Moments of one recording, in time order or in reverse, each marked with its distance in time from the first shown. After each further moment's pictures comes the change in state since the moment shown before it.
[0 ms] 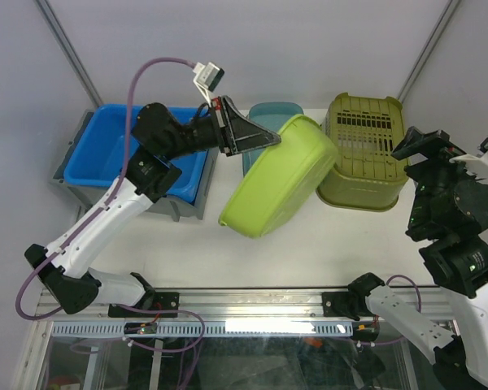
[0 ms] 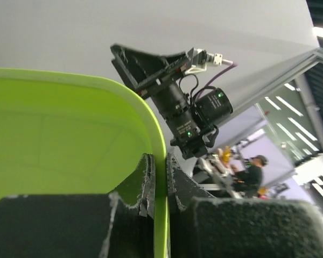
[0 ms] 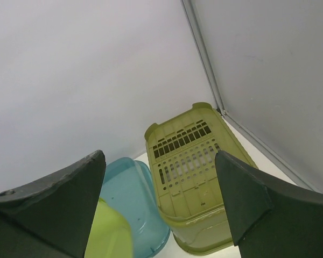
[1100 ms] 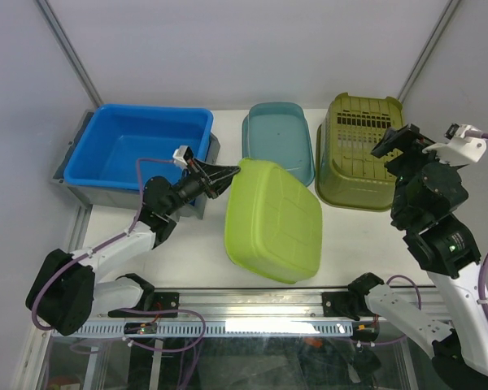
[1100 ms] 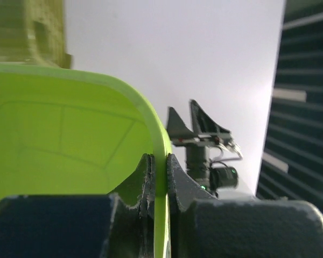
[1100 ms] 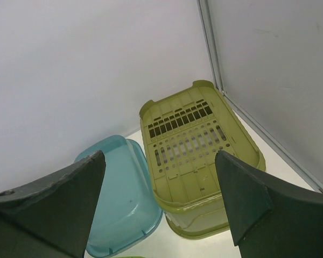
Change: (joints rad) left arm 0.167 -0.150 -1.000 0.750 -0.255 -0.711; right arm 0.000 0.071 -0.035 -0.034 -0.021 0.030
